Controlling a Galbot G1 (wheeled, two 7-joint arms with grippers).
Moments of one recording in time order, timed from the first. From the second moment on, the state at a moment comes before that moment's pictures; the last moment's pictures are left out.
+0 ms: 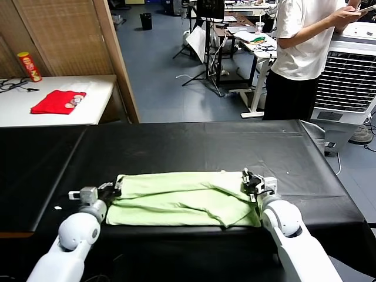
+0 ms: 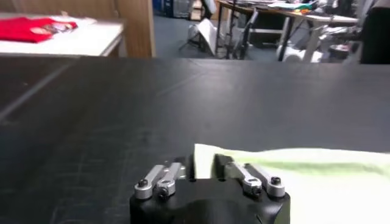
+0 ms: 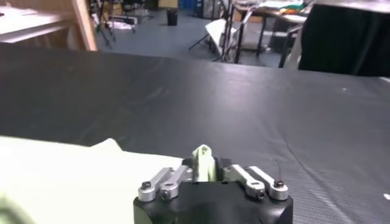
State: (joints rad) left arm 1.20 -1.09 -0.47 -1.79 -0.51 0.46 -0.15; right arm -1.07 1.20 0.34 1.72 0.39 -0.53 0.14
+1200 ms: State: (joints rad) left arm 1.49 -1.17 -0.64 -1.99 -0.62 0.44 -0.11; right arm -1.25 1.14 0.43 2.03 0.43 -0.53 0.09
